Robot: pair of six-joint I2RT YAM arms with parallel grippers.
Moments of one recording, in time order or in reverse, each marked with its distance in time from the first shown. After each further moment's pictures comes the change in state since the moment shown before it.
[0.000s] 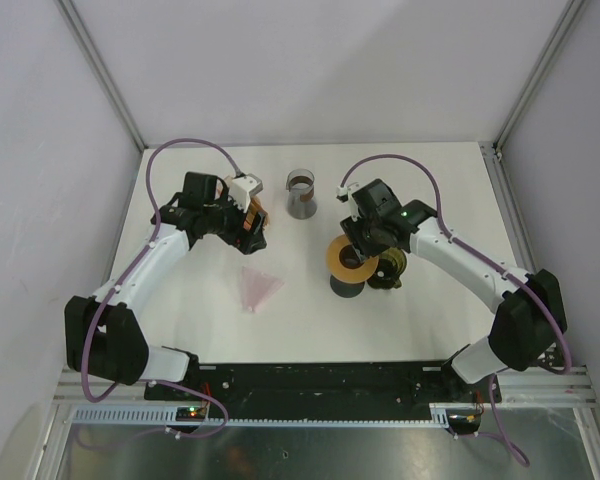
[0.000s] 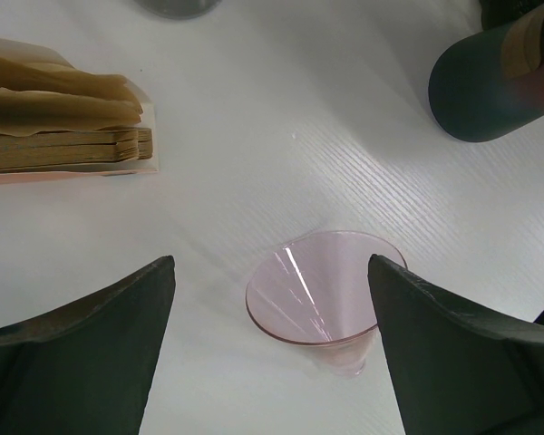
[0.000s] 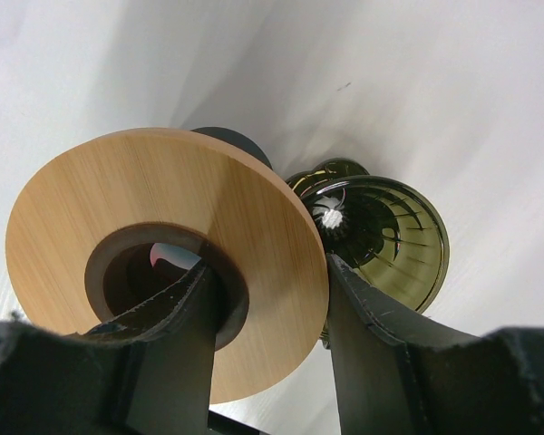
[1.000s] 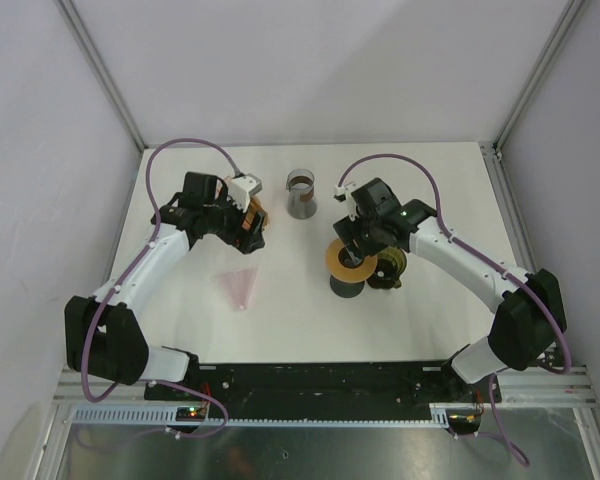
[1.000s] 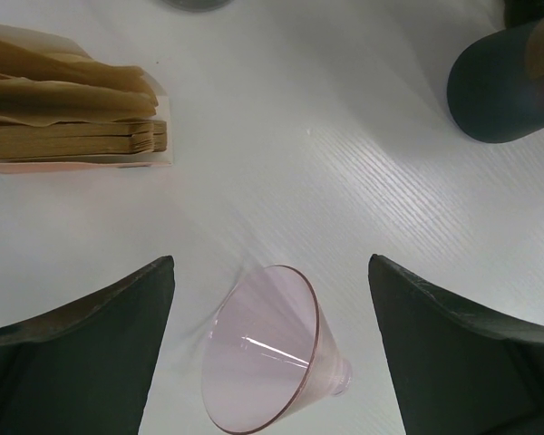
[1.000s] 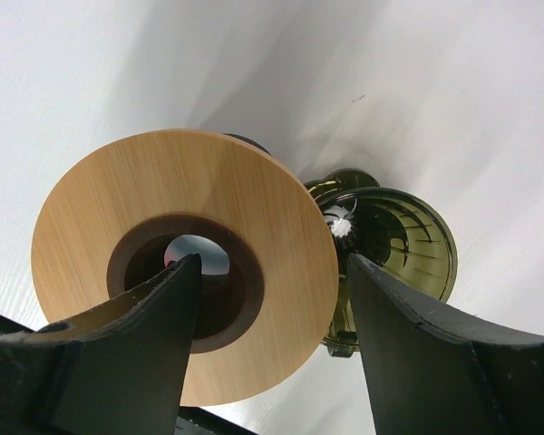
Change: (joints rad) left arm 0.000 0.000 0.000 0.000 -0.026 0.001; right arm 0.000 0.005 0.008 0.012 -0.034 -0.018
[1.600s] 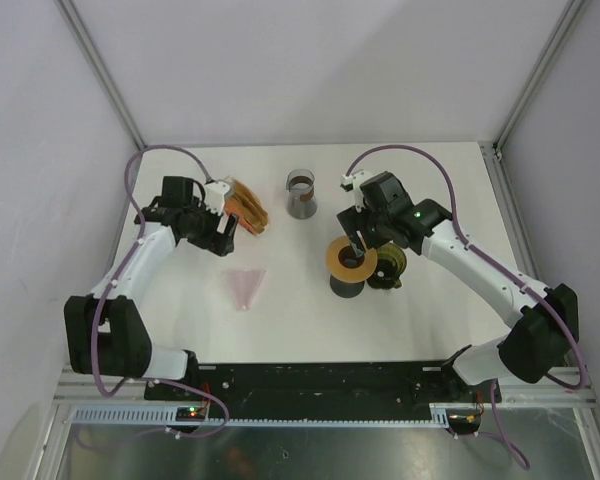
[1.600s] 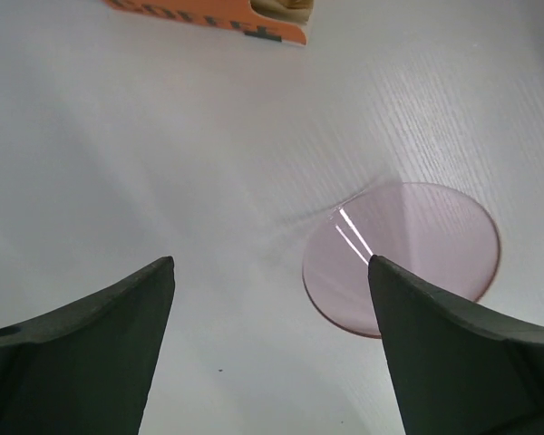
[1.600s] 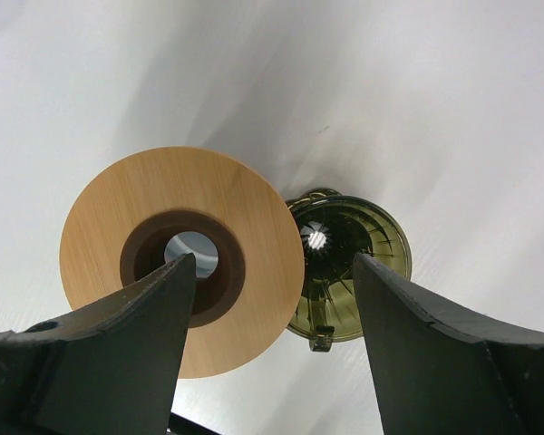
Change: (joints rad) left arm 0.157 0.006 -0.027 -0.089 -0.165 0.048; right arm -0.003 -0.078 0.023 0.016 0.047 0.000
